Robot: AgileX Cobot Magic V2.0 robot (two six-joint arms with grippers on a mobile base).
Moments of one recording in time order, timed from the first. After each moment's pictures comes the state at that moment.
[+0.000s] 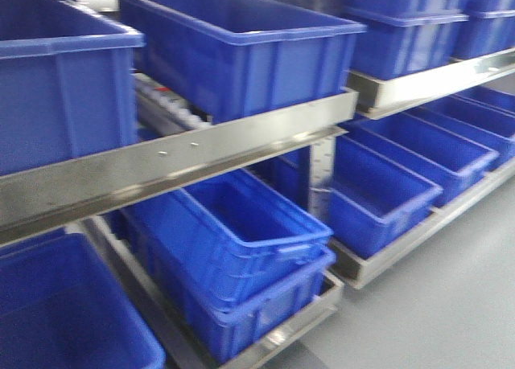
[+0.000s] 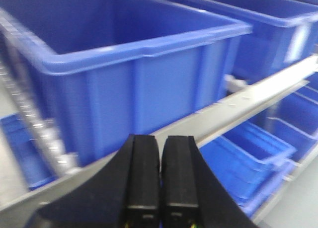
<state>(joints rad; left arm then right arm) -0.06 -0.01 0.01 0.01 0.13 -0.02 0.62 0.95 -1.04 0.13 0.73 0.01</state>
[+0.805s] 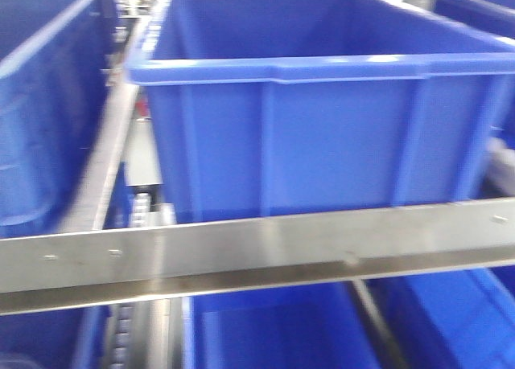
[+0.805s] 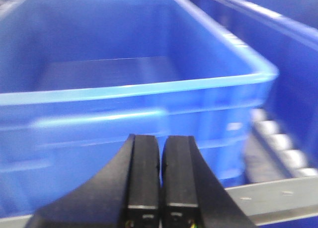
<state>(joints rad) -0.06 -0.01 0.01 0.01 0.13 -0.02 0.62 0.95 -1.04 0.13 0.73 0.01</state>
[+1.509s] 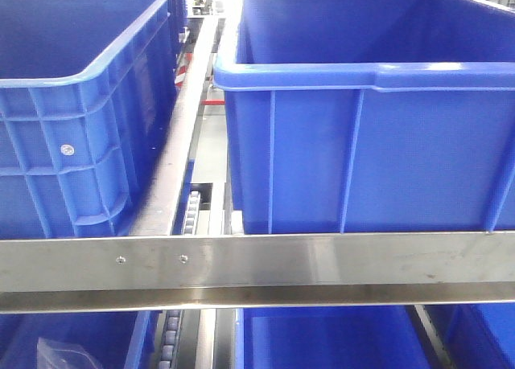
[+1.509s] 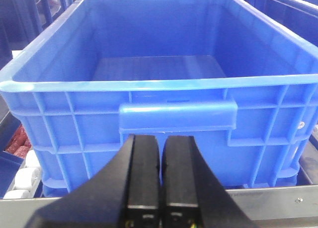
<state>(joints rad) -0.06 -0.01 0.01 0.01 0.13 -0.02 0.62 0.95 -1.04 0.13 0.73 0.01</state>
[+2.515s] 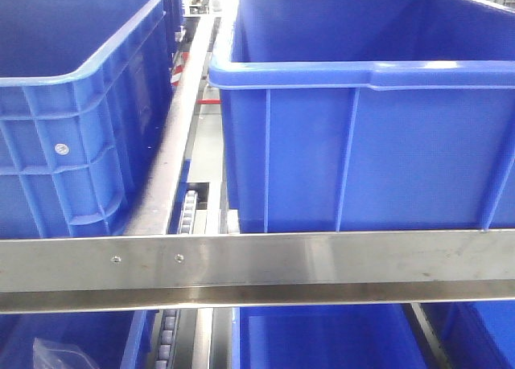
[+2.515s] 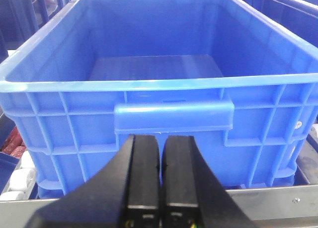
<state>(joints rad) -0.06 -0.01 0.01 0.01 0.13 -0.02 0.62 0.95 -1.04 0.13 0.73 0.01</state>
